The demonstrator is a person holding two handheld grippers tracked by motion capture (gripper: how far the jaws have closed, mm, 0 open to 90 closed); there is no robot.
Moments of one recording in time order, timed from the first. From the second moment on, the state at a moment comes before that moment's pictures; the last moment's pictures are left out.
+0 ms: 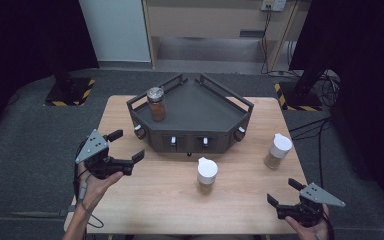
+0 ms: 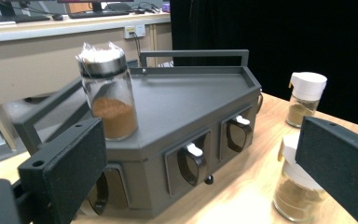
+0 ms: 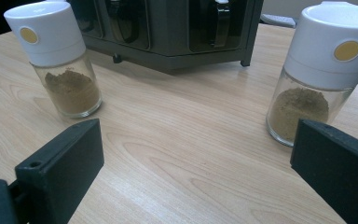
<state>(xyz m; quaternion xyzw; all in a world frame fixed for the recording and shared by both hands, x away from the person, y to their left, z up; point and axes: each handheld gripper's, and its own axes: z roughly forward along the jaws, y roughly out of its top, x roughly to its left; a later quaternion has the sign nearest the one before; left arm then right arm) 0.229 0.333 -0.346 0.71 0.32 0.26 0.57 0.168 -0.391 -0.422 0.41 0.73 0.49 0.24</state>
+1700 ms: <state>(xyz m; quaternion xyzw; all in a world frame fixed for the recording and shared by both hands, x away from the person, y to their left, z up) 0.208 0.355 -0.449 0.73 0.33 0.20 0.56 0.168 -0.390 -0.422 0.40 0.73 0.49 0.25</state>
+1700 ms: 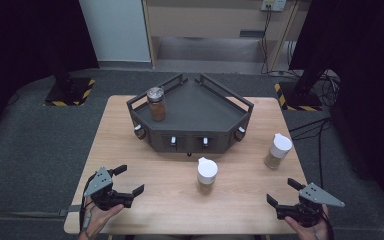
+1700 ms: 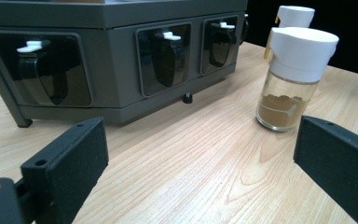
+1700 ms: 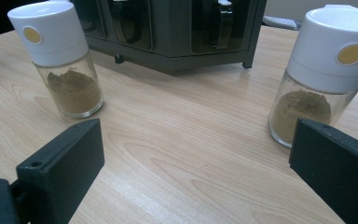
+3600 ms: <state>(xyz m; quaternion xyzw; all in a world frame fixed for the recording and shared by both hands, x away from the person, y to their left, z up) 0.215 0.372 -0.464 0.72 0.33 0.17 0.59 0.170 -0.386 -0.408 0.40 0.73 0.50 0.25</state>
